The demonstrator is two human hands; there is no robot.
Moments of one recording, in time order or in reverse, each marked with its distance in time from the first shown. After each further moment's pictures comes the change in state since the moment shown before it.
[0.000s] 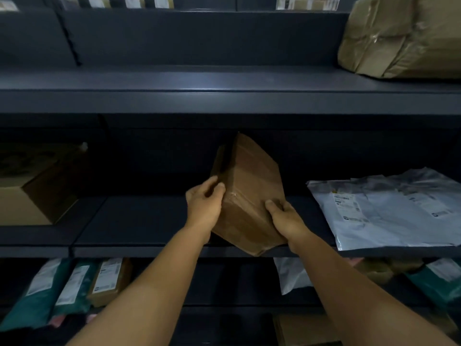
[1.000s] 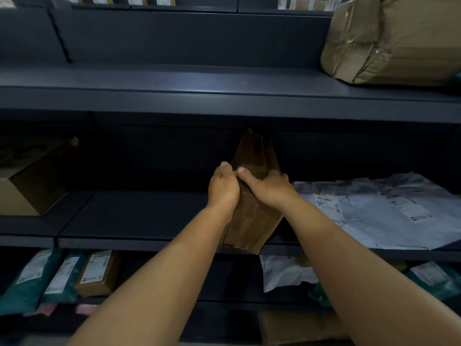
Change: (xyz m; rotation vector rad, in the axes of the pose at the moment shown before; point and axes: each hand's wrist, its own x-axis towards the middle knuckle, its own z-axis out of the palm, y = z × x) left_hand -0.031 0.051 0.085 -0.125 0.001 -0.058; right_hand -0.019 -0.077 -0.042 -0.589 0.008 -0.091
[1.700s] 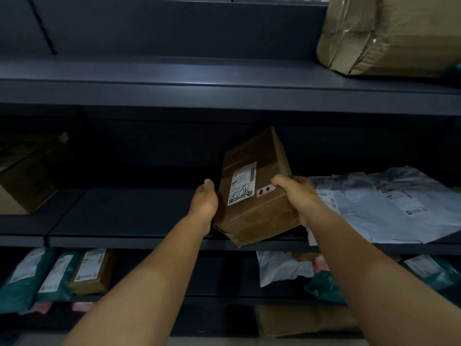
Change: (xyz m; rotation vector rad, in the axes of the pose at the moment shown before) left_hand 0.025 -0.040 -0.020 0.115 0.000 -0.204; right_hand 0.009 0.066 -0.018 0.766 0.016 0.091
